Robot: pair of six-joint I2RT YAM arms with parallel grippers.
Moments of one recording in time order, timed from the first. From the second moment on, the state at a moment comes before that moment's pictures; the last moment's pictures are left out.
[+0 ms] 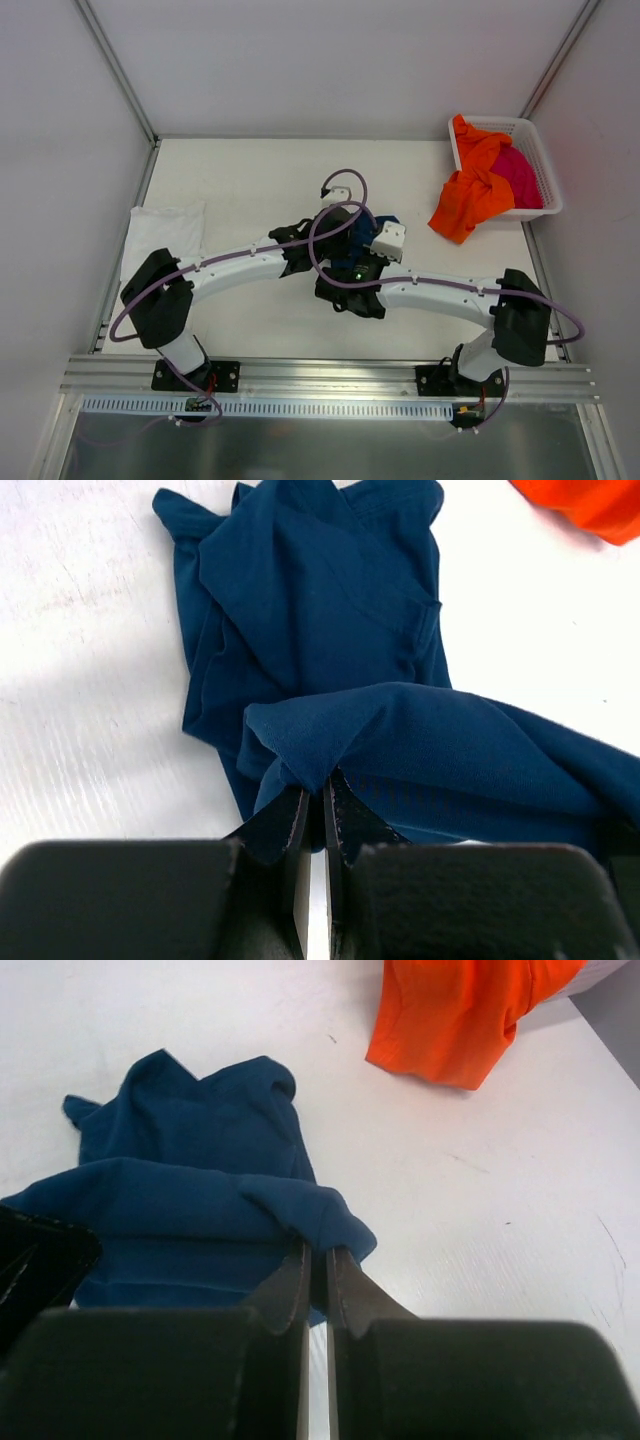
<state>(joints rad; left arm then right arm) -0.95 1.61 1.15 -0.27 -0.35 -0.62 1.23 1.55 1.17 -1.31 1.26 1.59</state>
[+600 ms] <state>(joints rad) -0.76 1.74 1.22 -0.25 -0.26 -0.62 0.97 1.75 1.17 -0.64 1.16 0.94</state>
